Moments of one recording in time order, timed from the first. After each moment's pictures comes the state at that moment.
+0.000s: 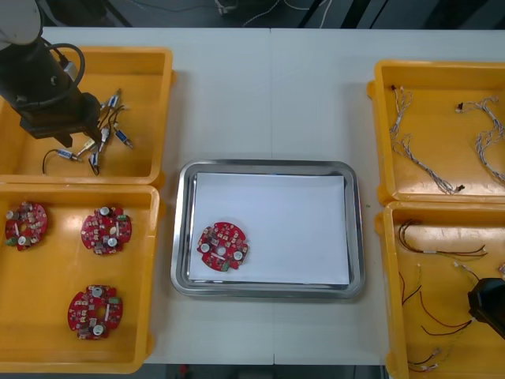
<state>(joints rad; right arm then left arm) 0.28 -0.48 -0.33 -2.03 -0.66 1.52 0.89 -0.94 0.74 -0.20 -1.15 0.80 1.74 -1.18</state>
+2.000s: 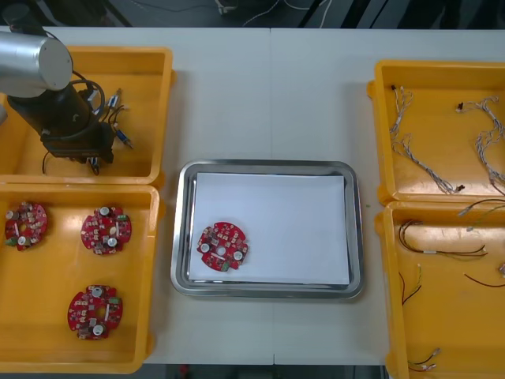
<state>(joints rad) -0.02 -1.14 -0.38 -2.38 -1.29 1.78 1.20 -0.93 0.71 -0.36 -0.96 0.82 1.49 -1.38</state>
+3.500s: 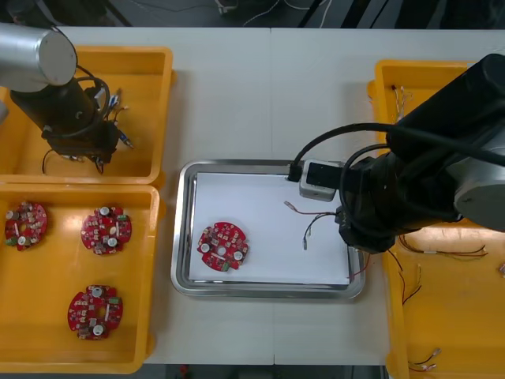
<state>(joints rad) -0.64 -0.86 0.50 -2.31 -0.99 1.67 1.77 -0.92 0.72 -0.35 -1.06 0.84 1.57 -1.38</state>
